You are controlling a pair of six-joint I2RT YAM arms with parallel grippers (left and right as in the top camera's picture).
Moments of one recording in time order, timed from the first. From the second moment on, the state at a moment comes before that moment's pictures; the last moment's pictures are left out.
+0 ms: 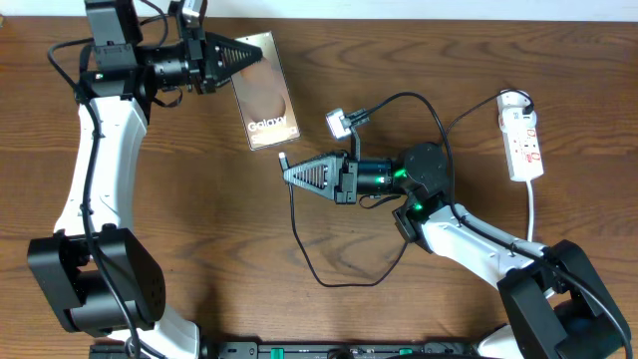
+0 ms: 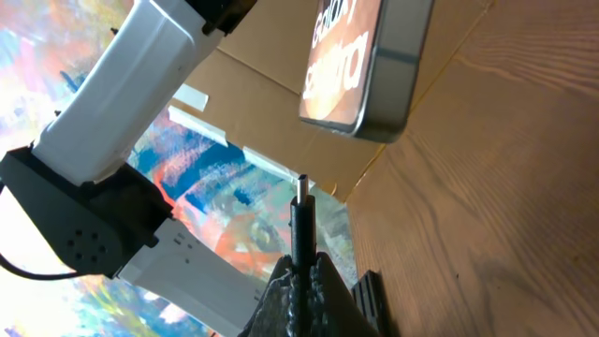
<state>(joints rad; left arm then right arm) 0.11 1.78 1.57 -0.38 1.44 -0.66 0.55 1.64 0.75 1.11 -1.03 1.22</state>
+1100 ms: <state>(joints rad) 0.11 1.78 1.57 -0.35 1.47 -0.66 0.54 1.84 0.76 1.53 -1.02 1.52</state>
